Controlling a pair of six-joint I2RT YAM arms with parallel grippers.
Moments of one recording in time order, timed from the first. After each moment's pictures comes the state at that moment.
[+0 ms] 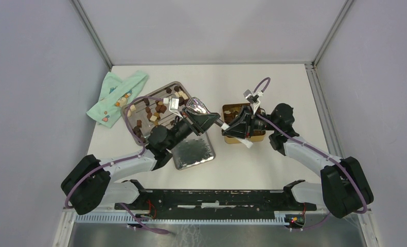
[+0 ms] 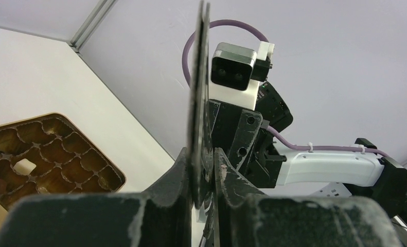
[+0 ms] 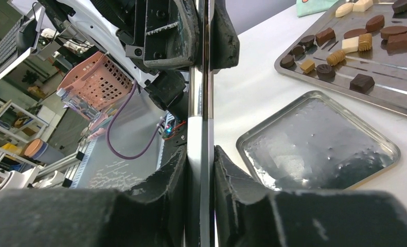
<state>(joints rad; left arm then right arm) -0.78 1.24 0.49 1.11 0.14 -0.87 0.40 1.25 0.58 0.83 -1.17 0.67</state>
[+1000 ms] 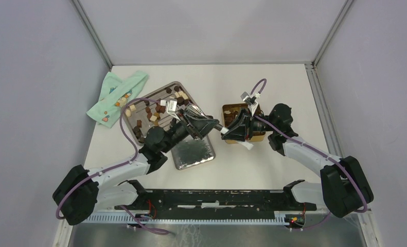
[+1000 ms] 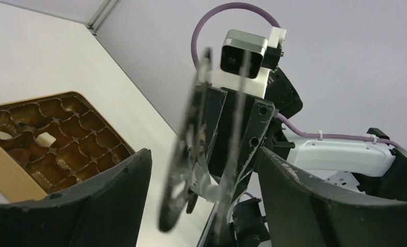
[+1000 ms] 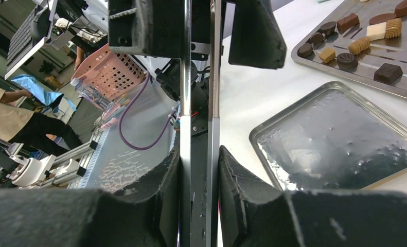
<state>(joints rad) -0.78 1.13 0.46 0.96 0.14 -0.86 0.41 1.26 0.58 0.81 -1.20 0.68</state>
